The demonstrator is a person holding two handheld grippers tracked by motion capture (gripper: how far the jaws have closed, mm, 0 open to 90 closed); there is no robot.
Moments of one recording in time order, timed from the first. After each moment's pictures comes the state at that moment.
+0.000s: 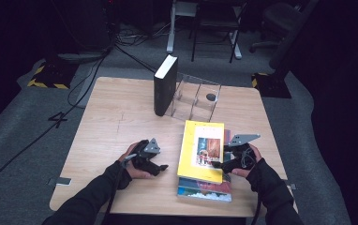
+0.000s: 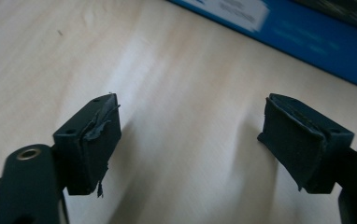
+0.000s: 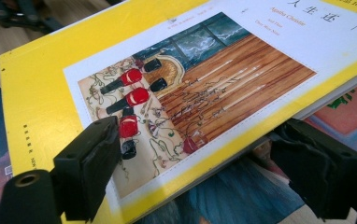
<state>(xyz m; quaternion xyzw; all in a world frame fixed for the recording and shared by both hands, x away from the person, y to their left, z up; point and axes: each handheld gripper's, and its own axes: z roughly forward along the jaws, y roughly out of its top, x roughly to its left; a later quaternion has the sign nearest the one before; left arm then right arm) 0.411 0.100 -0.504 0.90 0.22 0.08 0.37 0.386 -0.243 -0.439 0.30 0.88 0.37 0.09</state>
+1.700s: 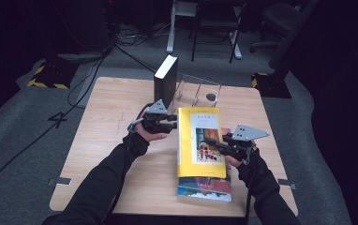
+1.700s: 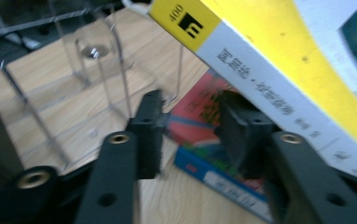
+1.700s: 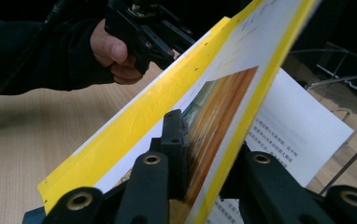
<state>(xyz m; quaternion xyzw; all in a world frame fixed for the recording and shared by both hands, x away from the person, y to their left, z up) 0.473 0.089 -0.417 0.82 0.20 0.09 0.52 0.385 -0.222 -0.395 0.19 0.80 0.54 0.17</state>
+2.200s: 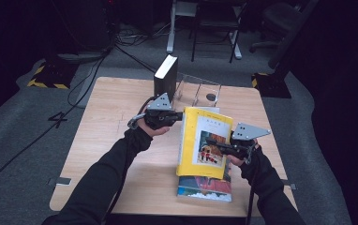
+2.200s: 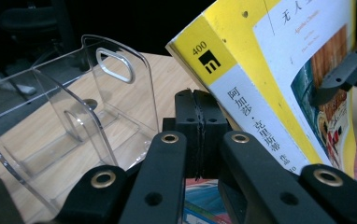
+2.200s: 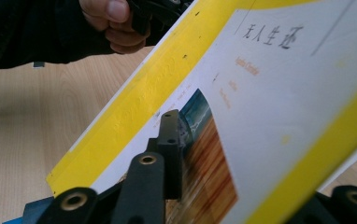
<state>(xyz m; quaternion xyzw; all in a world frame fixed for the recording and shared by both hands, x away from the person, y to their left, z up) 0.456 0.076 -0.371 0.82 0.14 0.12 0.54 0.383 -0.221 -0.382 0.17 0.81 0.53 0.18</state>
